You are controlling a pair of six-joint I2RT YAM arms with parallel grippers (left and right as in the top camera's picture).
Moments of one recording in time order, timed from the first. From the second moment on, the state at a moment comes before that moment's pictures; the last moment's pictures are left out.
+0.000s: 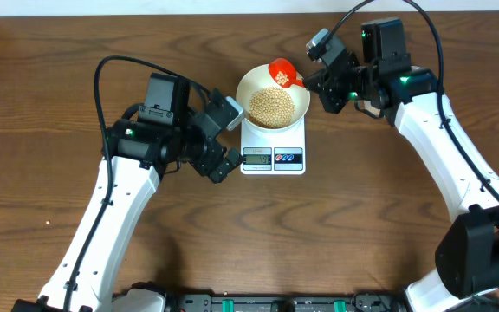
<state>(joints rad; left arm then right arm) -0.25 1.38 1.24 -0.96 0.41 0.48 0.25 1.75 1.47 -0.56 -0.54 -0.40</state>
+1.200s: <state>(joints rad) -0.25 1.38 1.24 -0.96 0.41 0.48 0.25 1.75 1.47 -0.56 -0.54 -0.41</state>
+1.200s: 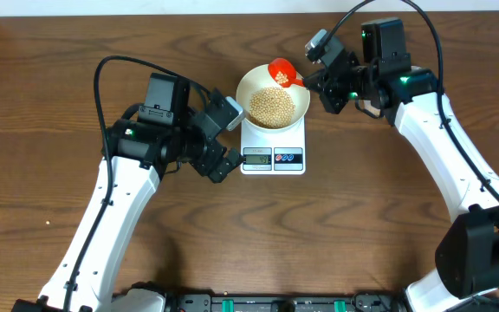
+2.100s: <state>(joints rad) -0.25 1.38 1.24 -0.96 0.41 0.48 0.25 1.75 1.47 -0.56 -0.54 -0.43</state>
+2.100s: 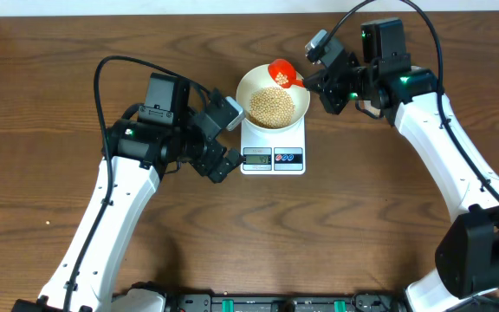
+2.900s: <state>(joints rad) -0.25 1.38 1.24 -0.96 0.41 0.48 0.25 1.75 1.47 -0.53 -0.56 -0.40</state>
